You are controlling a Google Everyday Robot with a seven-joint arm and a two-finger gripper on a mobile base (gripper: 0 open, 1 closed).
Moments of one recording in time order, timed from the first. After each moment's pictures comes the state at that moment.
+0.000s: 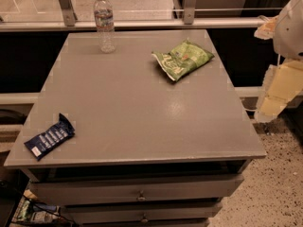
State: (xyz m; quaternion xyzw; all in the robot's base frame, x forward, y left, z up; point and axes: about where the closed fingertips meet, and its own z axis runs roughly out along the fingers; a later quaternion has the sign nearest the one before) arm 0.438 -0.213 0.988 -0.60 0.78 -0.05 0.18
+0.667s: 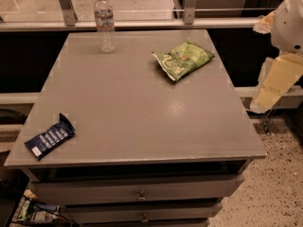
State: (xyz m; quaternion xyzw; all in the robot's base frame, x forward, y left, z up) arm 0.456 -0.216 0.990 -0.59 0.78 -0.05 0.19
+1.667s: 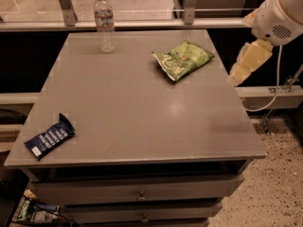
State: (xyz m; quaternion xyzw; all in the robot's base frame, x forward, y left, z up) arm 0.561 -0.225 0.963 -0.55 0.79 -0.01 0.27
